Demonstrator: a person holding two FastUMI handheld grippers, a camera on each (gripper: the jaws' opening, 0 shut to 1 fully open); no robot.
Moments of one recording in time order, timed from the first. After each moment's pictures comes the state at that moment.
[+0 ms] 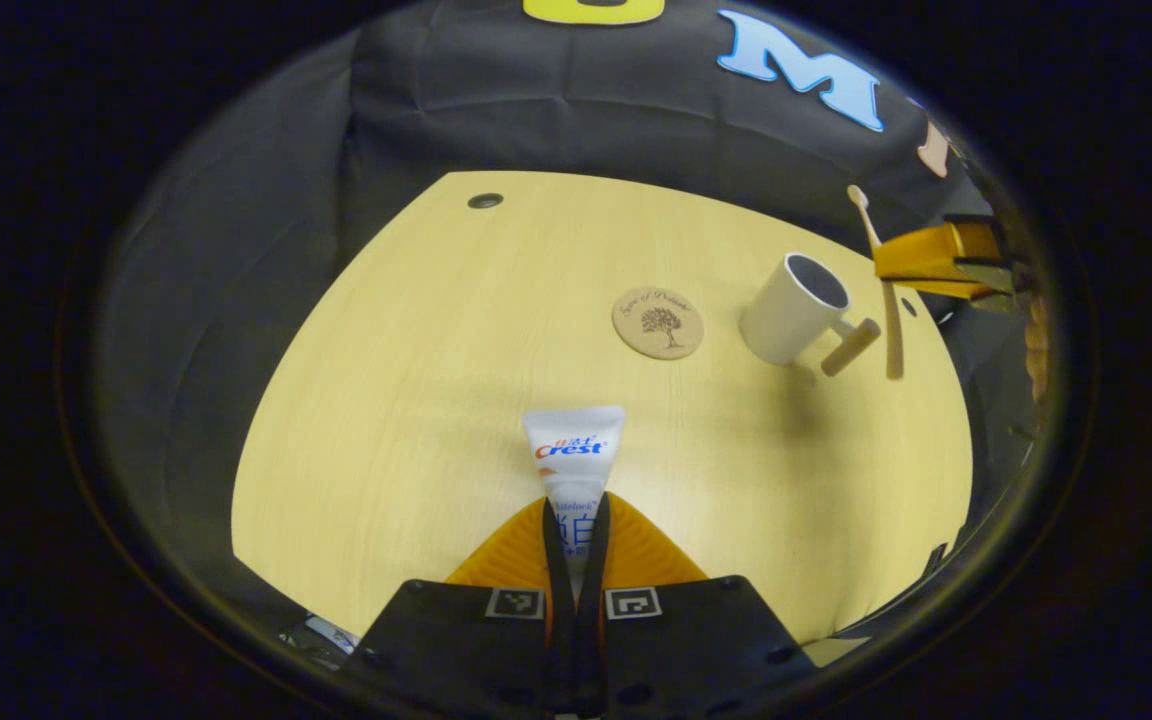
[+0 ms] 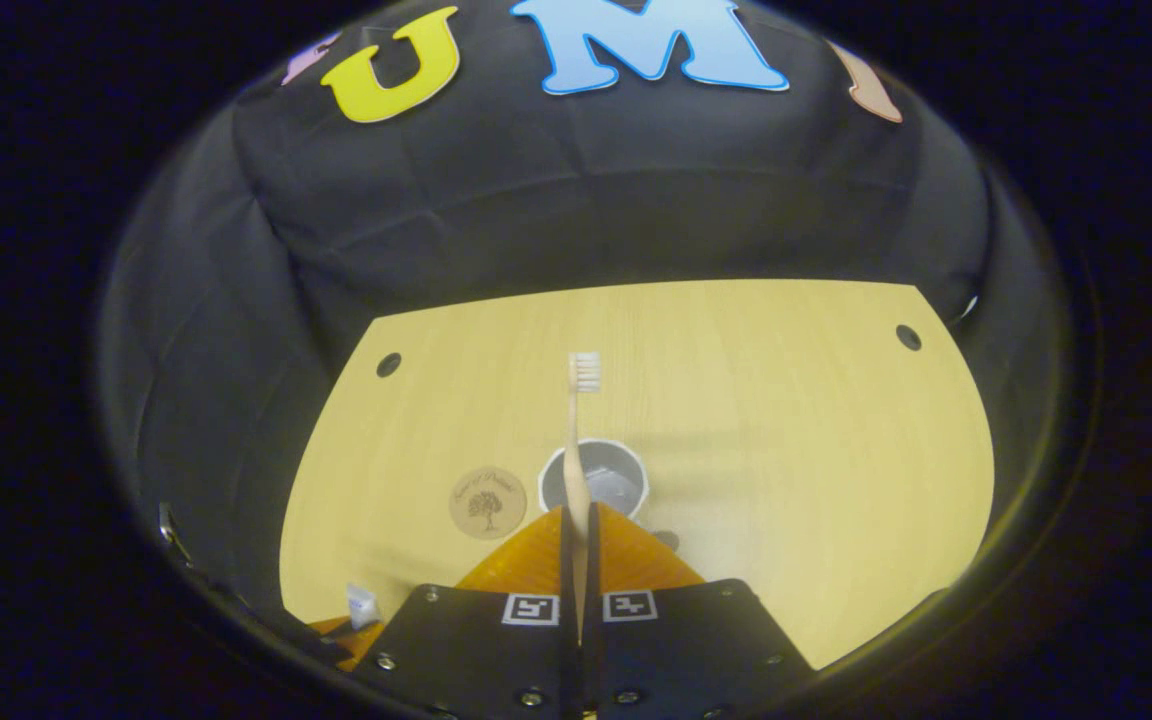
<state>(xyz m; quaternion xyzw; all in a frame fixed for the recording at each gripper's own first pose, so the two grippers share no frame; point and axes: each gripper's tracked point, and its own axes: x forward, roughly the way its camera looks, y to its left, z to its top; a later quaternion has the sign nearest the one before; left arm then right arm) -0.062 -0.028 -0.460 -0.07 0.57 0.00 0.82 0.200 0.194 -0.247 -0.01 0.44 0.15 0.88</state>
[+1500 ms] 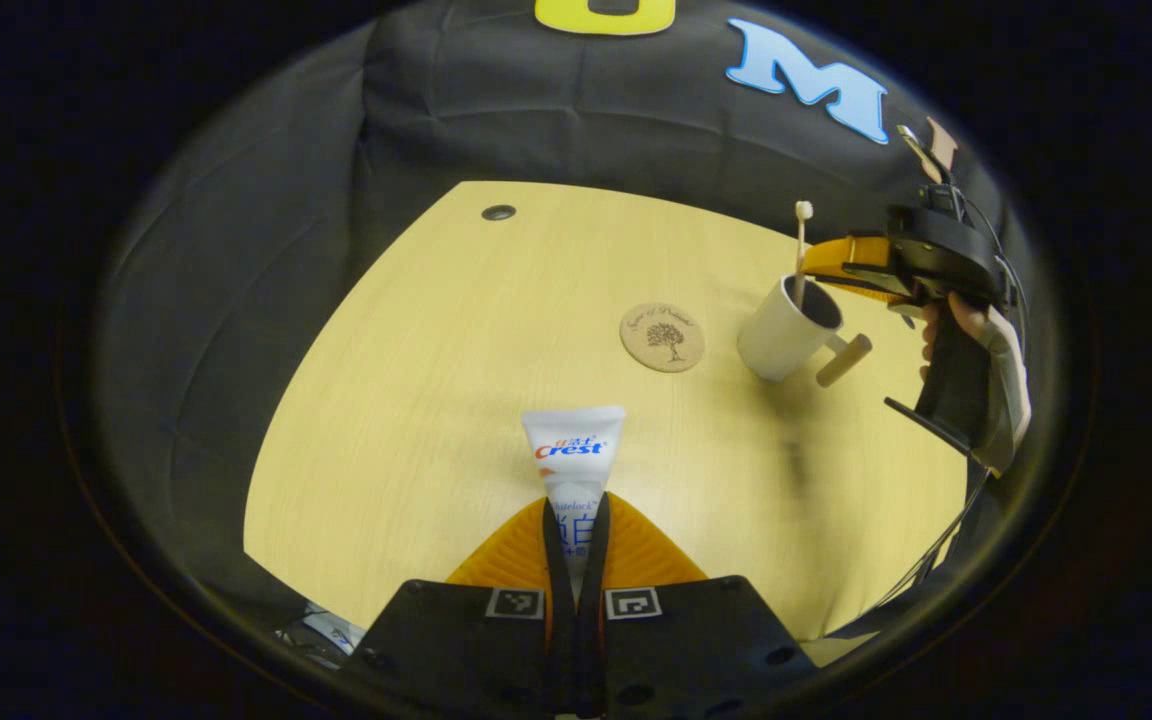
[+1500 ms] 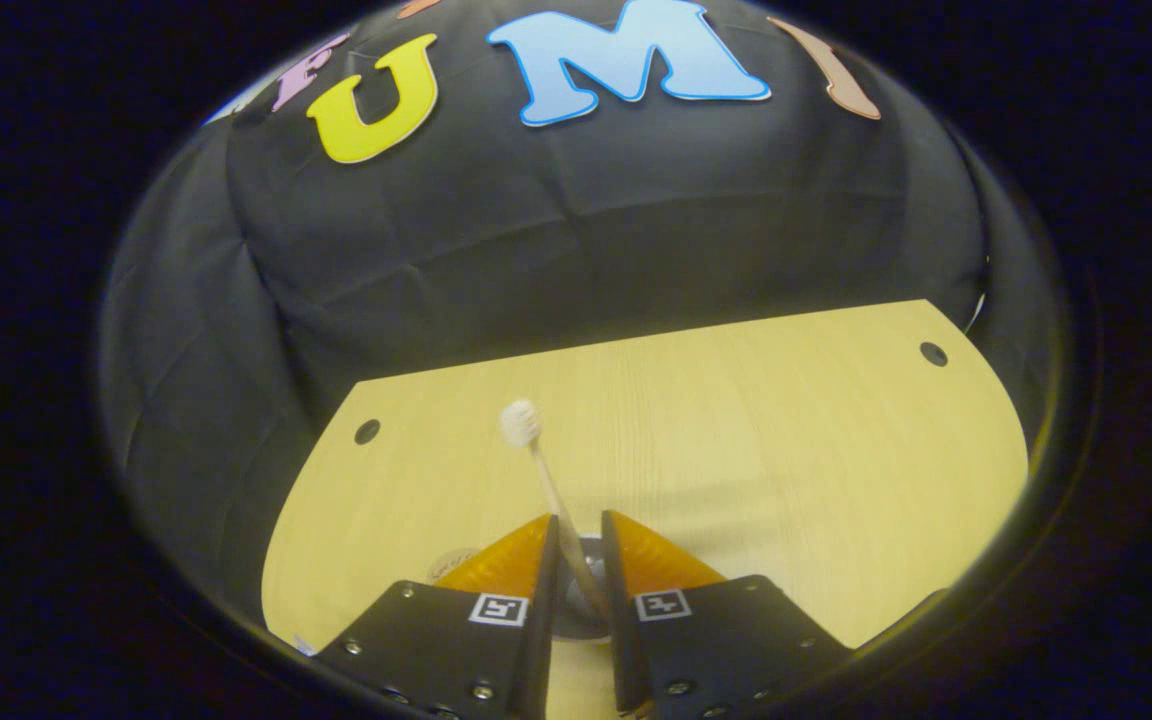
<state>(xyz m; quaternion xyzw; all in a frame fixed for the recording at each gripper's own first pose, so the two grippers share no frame) -0.044 -0.034 -0.437 -0.07 0.56 0.01 0.82 0.254 0.203 -0.281 0.03 0.34 0.14 0.93</state>
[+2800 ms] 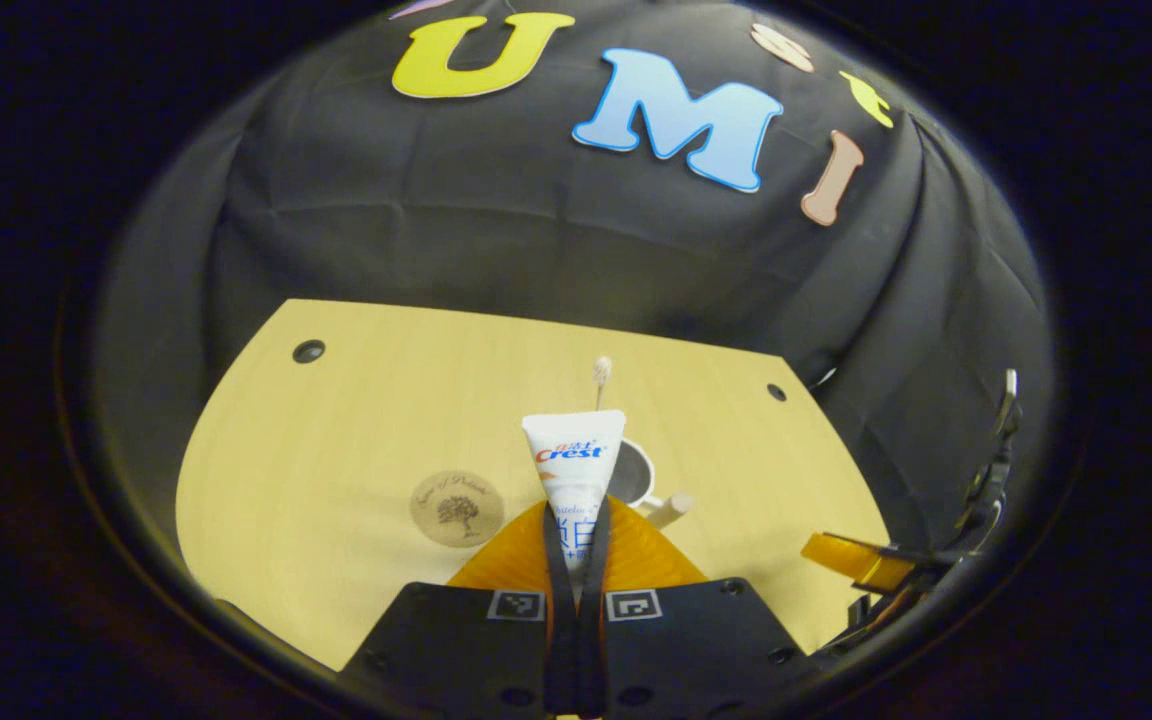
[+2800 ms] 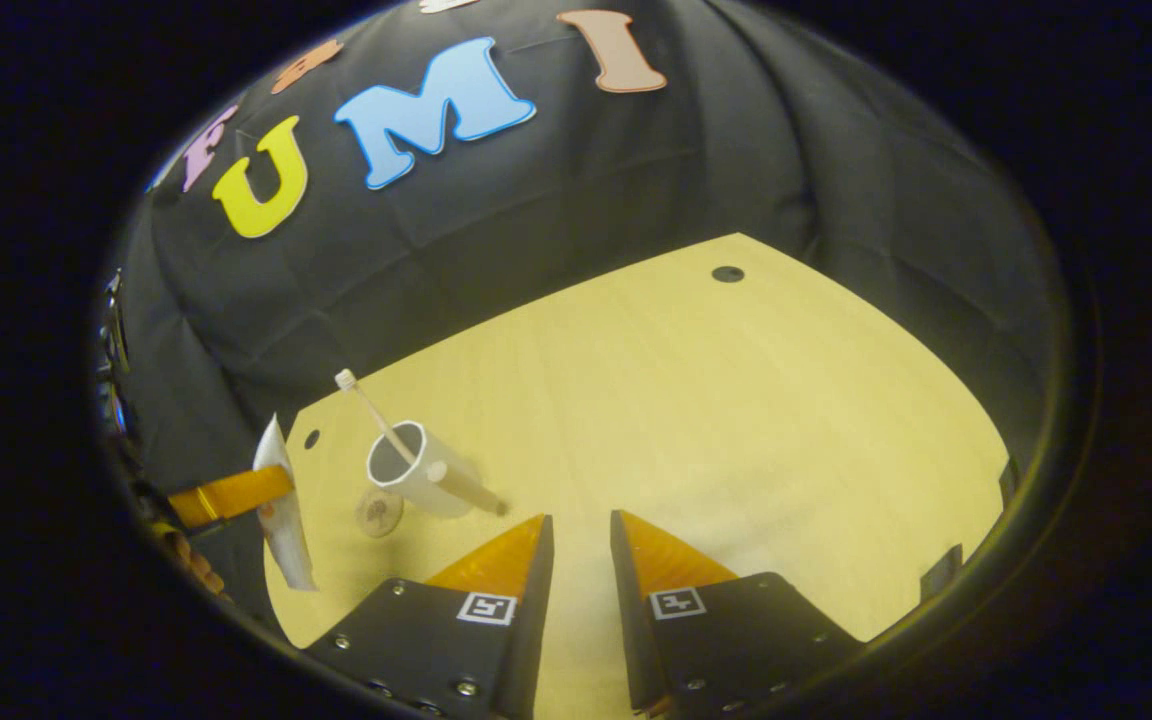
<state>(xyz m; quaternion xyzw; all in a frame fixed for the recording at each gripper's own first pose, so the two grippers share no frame) 0.200 -0.171 -0.442 -0.14 0.42 -0.17 0.88 0.112 -0.003 -0.266 0.12 0.36 0.00 0.93</state>
